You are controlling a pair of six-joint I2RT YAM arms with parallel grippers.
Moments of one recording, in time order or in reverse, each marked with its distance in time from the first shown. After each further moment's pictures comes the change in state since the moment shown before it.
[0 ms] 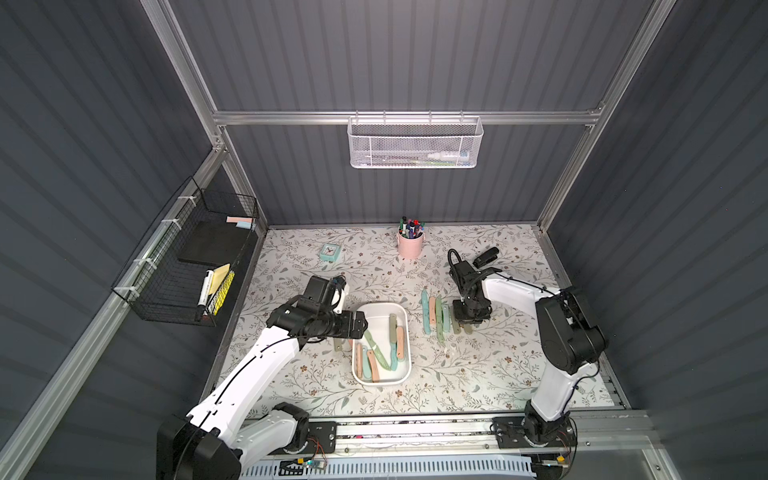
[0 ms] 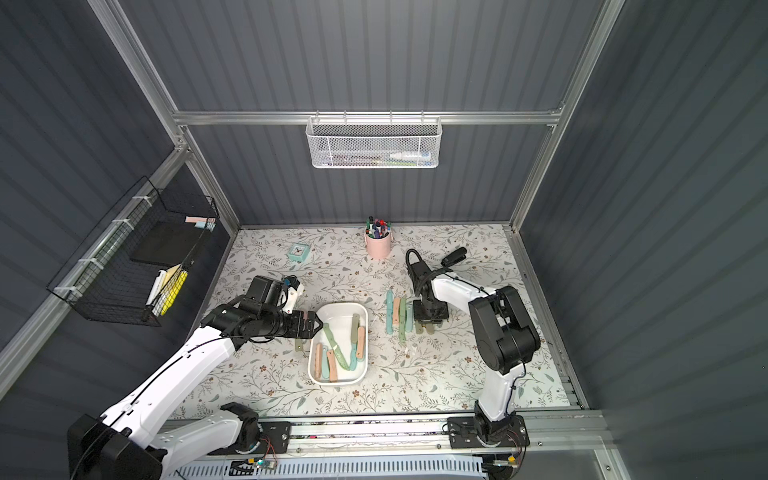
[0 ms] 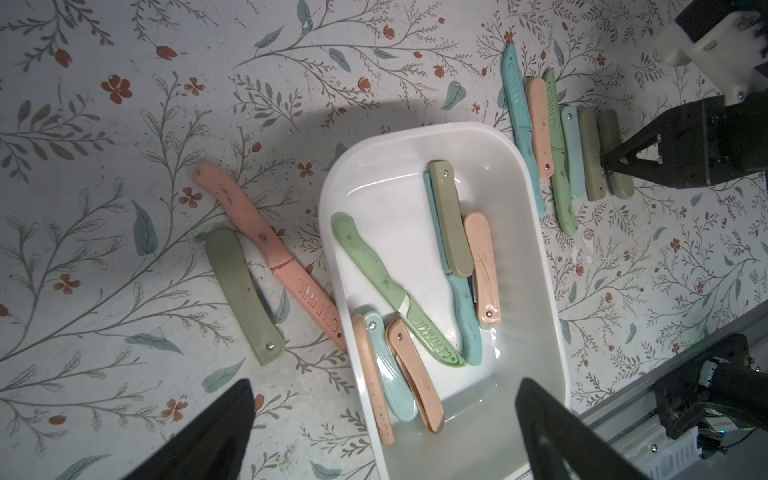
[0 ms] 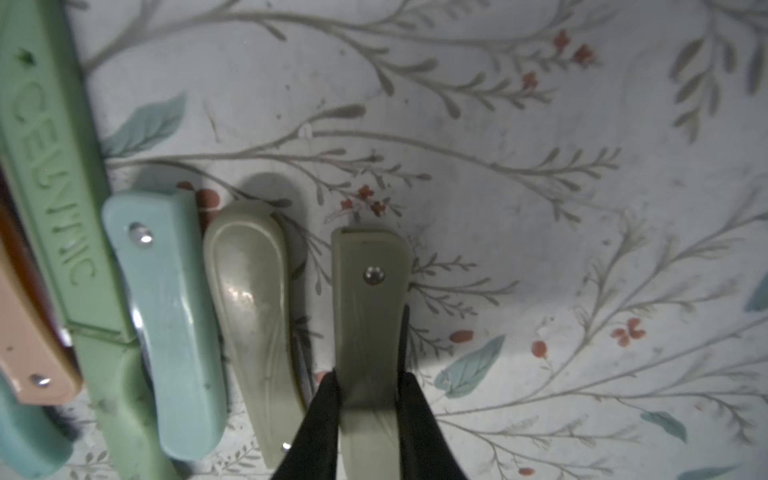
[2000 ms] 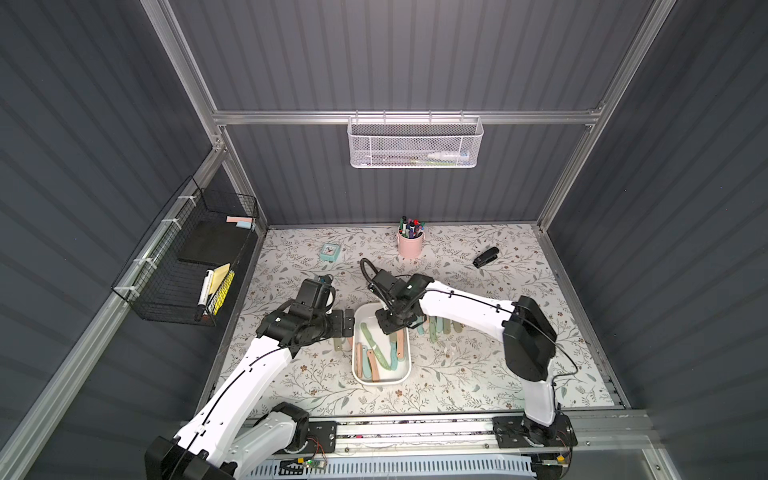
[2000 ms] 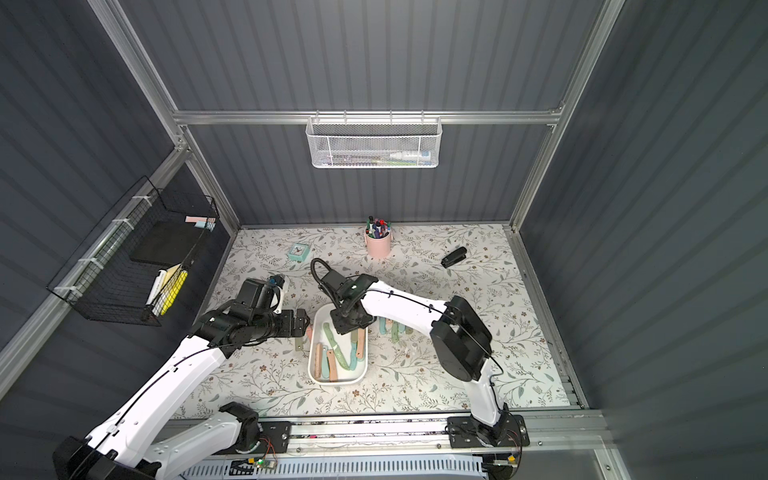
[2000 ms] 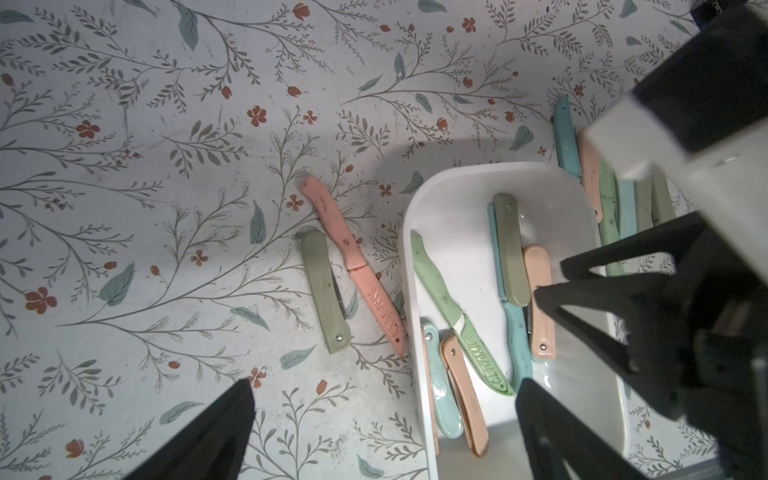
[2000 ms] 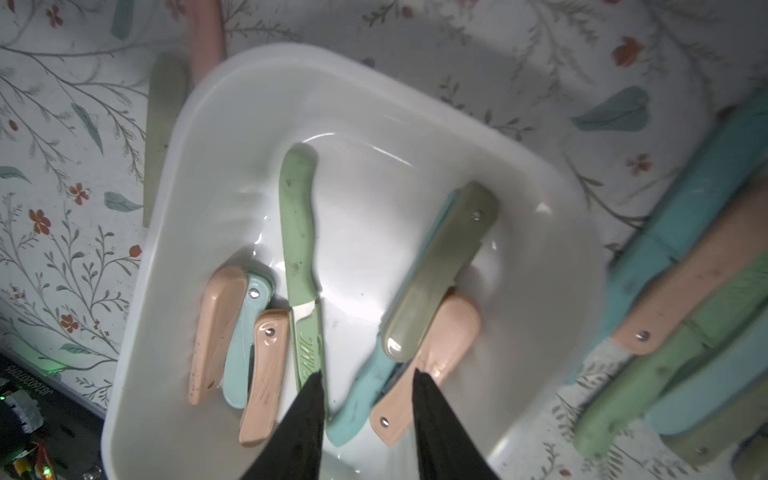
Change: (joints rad) left arm 0.002 -0.092 0.000 -0.046 -0.208 -0.055; right arm 0.547 0.193 0.502 -0.068 -0.101 0.095
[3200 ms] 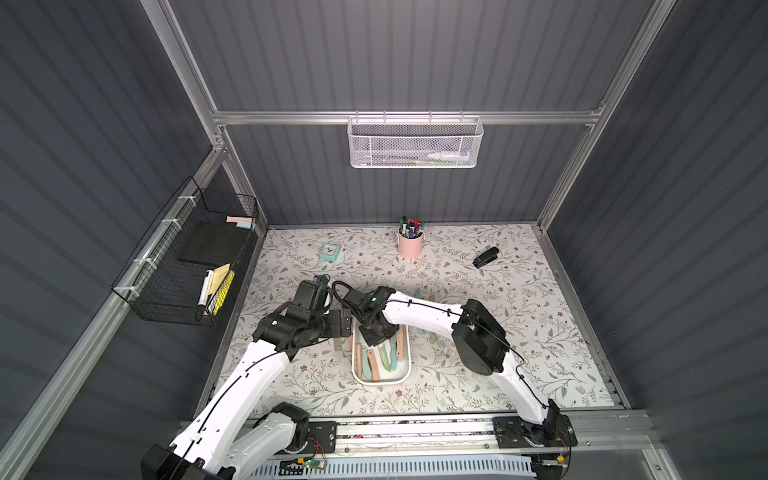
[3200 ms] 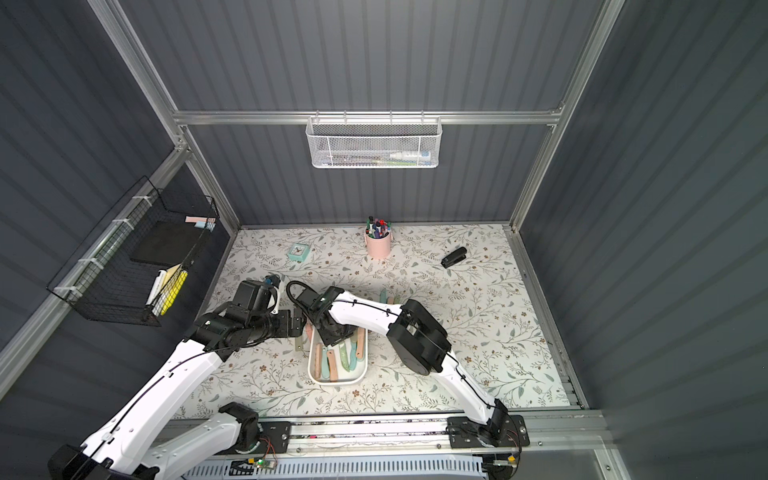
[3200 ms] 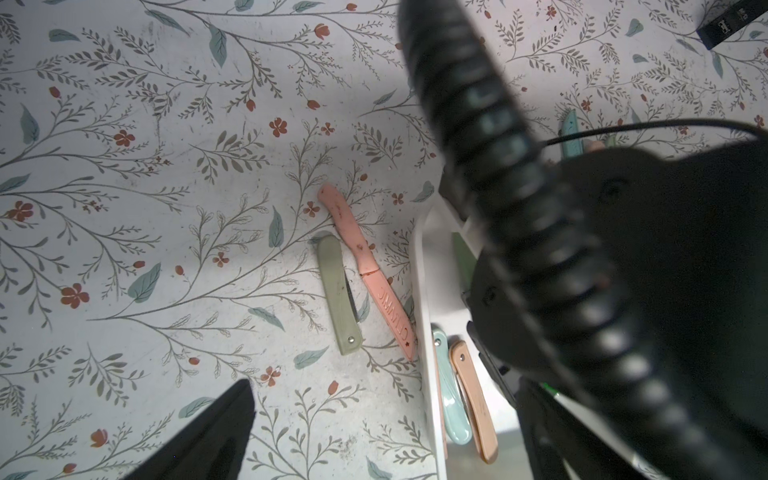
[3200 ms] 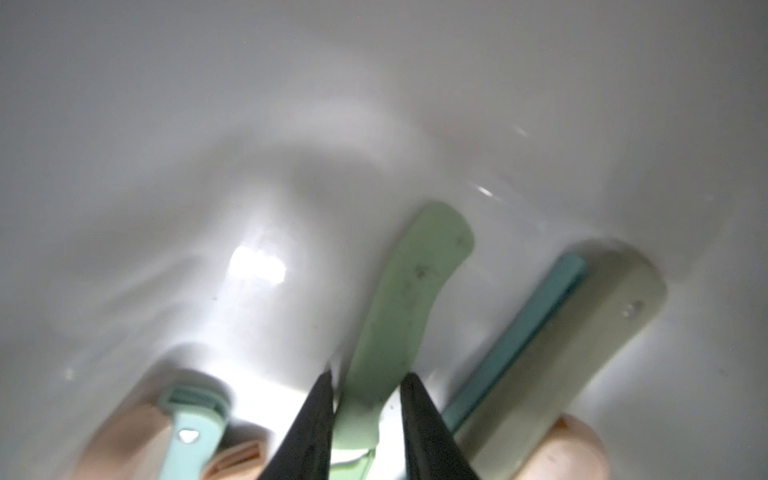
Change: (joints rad) left arm 0.004 -0.024 0.000 -0.005 -0.030 -0.003; right arm 0.076 0.310 0.274 -0.170 0.146 0.008
